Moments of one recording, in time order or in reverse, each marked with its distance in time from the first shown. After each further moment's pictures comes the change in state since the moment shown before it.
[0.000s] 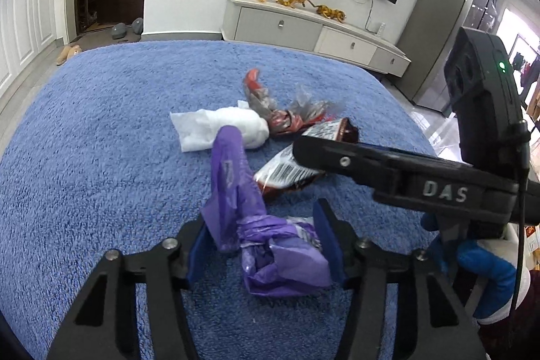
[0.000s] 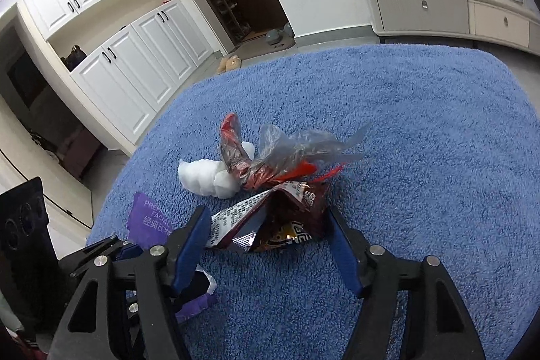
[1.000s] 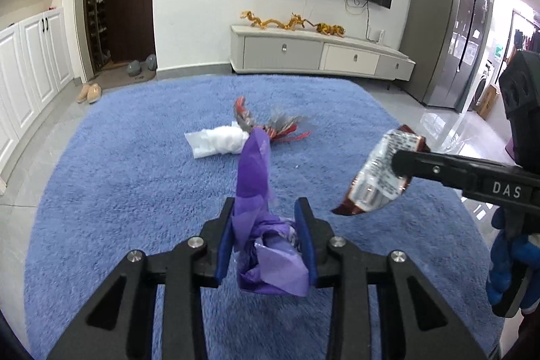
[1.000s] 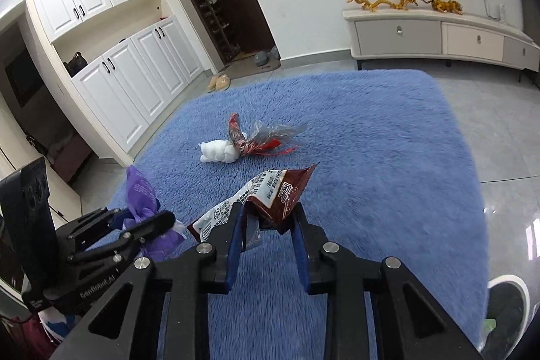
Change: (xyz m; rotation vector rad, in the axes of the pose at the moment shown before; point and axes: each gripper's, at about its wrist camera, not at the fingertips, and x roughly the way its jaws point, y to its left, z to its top) left arm -0.077 -0.038 -0.036 0.099 -0.124 0.123; right arm -0.122 0.007 -0.052 -0.011 -0.104 -0.080
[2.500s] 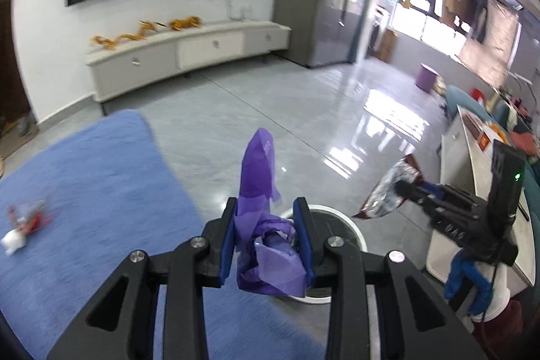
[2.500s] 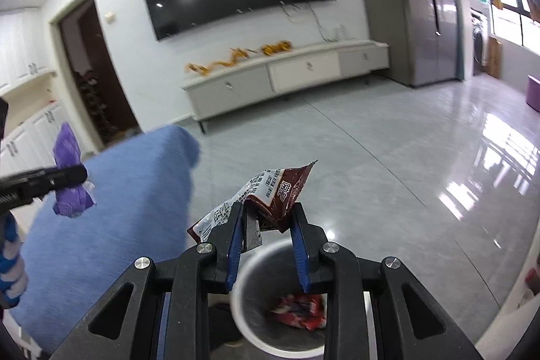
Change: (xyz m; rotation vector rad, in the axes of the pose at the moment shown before) left arm 0.015 -0.325 0.049 0.330 0.096 -0.396; right arm -0.234 -0.215 -0.138 0.257 -0.290 -0.497
